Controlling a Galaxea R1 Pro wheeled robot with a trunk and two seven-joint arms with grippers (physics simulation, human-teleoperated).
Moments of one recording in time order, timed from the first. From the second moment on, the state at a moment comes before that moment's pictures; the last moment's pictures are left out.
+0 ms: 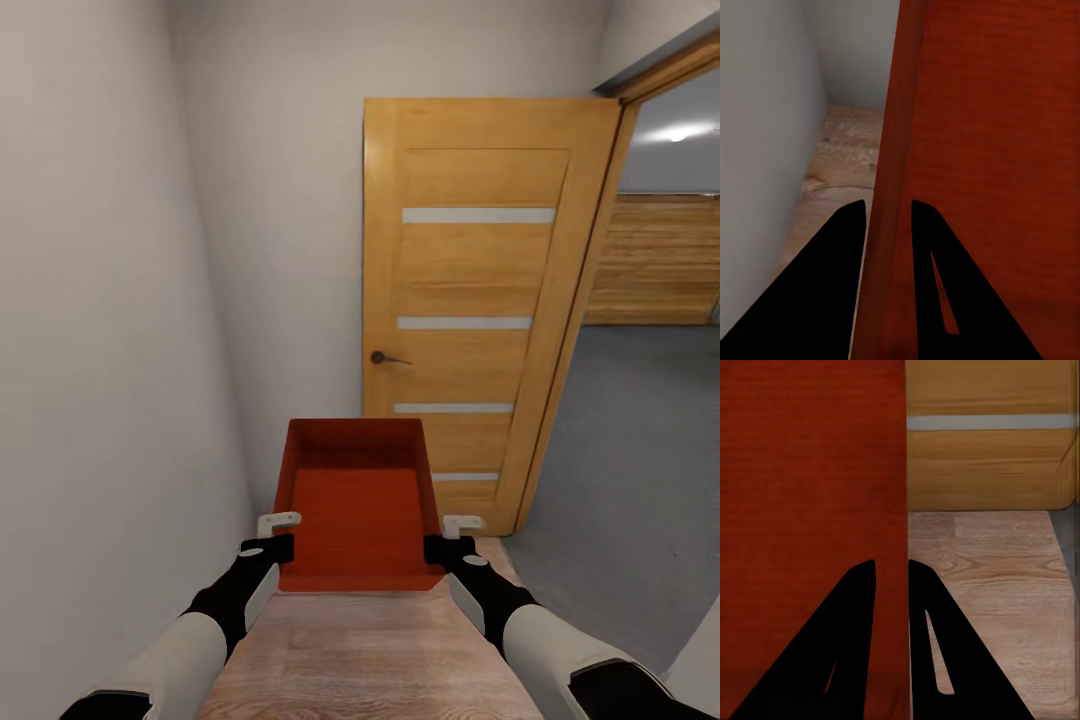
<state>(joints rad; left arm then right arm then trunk) -0.71 -0.13 -0.01 -0.38 0.08 0.15 0.24 -0.77 0.08 0.20 -0.22 -0.18 -0.03 -0.10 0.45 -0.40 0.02</state>
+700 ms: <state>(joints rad) -0.71 -0.13 0.00 -0.38 0.08 0.15 0.24 -0.77 0.08 0.20 -0.22 -0.18 -0.03 -0.10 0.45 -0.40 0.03</state>
